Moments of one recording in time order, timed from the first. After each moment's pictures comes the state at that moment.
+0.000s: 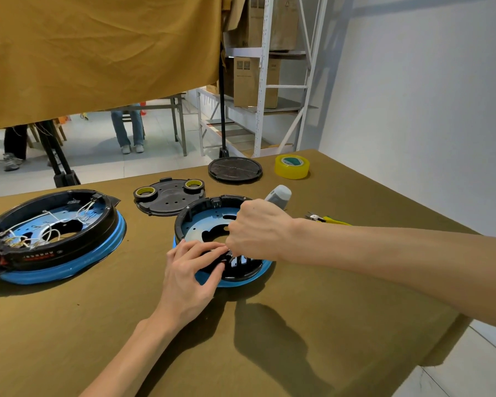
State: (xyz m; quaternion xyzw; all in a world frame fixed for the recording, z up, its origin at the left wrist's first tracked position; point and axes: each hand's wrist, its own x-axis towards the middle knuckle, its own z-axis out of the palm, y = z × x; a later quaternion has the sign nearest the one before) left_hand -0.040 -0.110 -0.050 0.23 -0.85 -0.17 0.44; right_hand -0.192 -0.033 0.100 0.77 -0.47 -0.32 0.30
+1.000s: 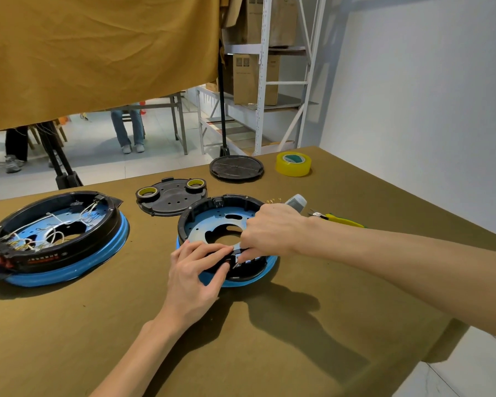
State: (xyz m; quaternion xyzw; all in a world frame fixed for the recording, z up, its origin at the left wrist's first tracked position) left_hand -0.038 -0.111 -0.049 0.23 -0.86 -0.17 0.43; right_hand -0.235 -0.046 0.071 0.80 -0.54 -0.16 0.20
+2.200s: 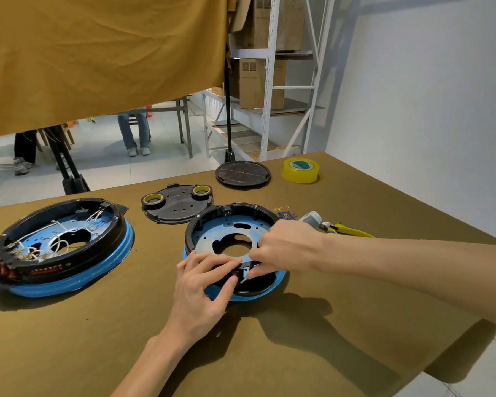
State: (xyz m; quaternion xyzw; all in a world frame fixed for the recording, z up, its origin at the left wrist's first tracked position) left_hand -0.038 -0.111 -0.047 0.22 -0.85 -0.20 0.45; right_hand -0.253 -0.048 0.055 0.83 -0.49 -0.15 0.20
